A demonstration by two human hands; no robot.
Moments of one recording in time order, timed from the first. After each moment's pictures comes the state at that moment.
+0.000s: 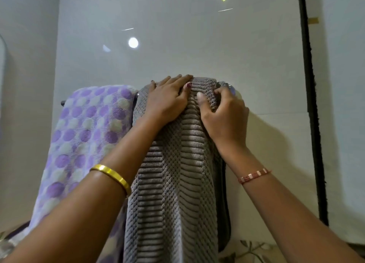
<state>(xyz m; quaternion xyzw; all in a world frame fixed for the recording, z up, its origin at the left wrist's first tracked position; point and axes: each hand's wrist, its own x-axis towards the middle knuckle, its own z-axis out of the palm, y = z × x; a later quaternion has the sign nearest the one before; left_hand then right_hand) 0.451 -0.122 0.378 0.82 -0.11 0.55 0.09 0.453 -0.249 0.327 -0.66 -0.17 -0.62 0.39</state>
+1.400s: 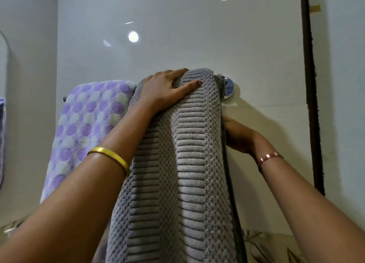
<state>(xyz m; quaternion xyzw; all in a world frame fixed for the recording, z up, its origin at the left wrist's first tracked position) 0.434 -0.120 0.386 0.84 -0.14 0.51 0.10 0.485 -0.295 0.310 -0.70 -0.45 -0.03 0.55</state>
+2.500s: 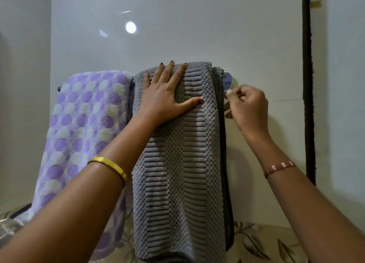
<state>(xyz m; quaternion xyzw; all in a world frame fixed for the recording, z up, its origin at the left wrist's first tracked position) 0.461 -0.114 0.350 0.83 -0.10 0.56 0.00 0.465 -0.301 0.318 -0.64 -0.23 -0.50 0.53</state>
